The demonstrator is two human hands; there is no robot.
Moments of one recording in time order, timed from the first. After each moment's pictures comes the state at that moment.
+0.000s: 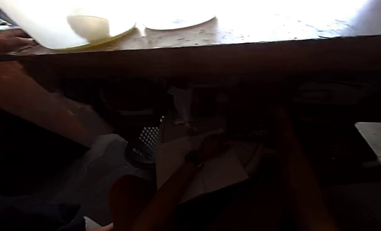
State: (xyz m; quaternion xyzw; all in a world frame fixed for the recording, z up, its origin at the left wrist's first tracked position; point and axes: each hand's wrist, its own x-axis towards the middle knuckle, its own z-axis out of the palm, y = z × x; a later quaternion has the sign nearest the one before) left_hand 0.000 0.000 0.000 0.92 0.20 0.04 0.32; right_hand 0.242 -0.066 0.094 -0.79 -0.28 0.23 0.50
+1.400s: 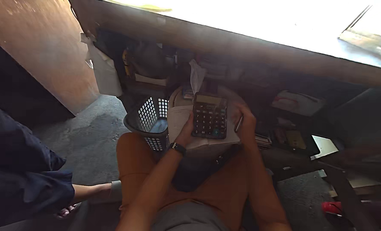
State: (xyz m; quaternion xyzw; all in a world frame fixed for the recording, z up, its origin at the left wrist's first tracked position) left_hand -0.127 -0.065 -0.015 0.42 0.22 0.33 0.81; right_hand 0.049 -0.182 0.057 -0.71 -0.55 -0.02 0.45
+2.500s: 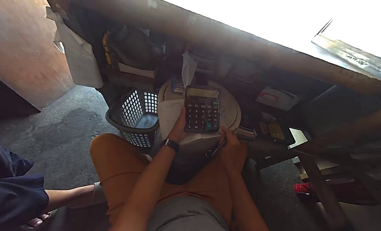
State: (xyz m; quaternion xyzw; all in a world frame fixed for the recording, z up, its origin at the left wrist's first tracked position) left_hand -0.139 -0.066 -0.038 0.44 0.14 0.33 0.83; right_hand -0.012 -0.227 -0.023 -0.72 -0.50 -0.20 0.43
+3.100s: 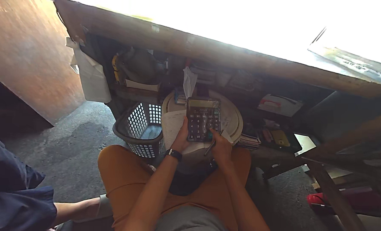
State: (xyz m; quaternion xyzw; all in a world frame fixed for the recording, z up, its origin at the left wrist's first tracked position) left_hand -0.125 -0.059 -0.030 0.38 0.16 0.35 0.84; right_hand -0.031 -0.195 0.005 -0.83 -0.49 -0.06 0.27
